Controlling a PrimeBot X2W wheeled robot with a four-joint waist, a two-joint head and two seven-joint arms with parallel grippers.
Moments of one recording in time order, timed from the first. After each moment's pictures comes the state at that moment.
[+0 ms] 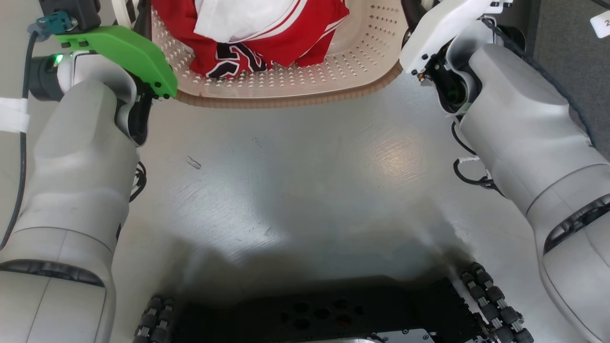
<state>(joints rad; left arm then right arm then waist) -1.14 0.04 -0.43 1.14 -0.60 -0.11 -0.23 -1.19 -0.06 0.86 1.14 1.05 0.06 -0.17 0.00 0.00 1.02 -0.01</state>
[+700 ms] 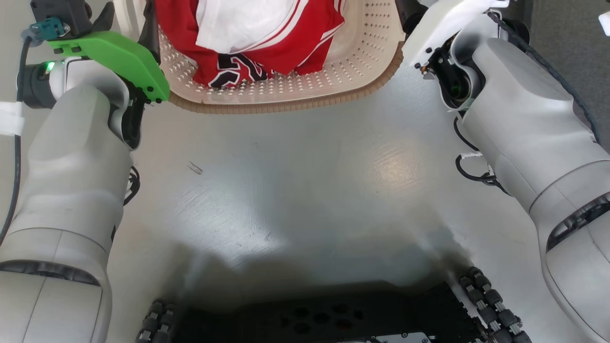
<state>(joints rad) -1.14 0.05 -0.43 1.19 -0.60 -0.11 -0.24 -1.20 -0.06 0.88 1.14 1.08 0.07 -0.20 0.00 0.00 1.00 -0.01</state>
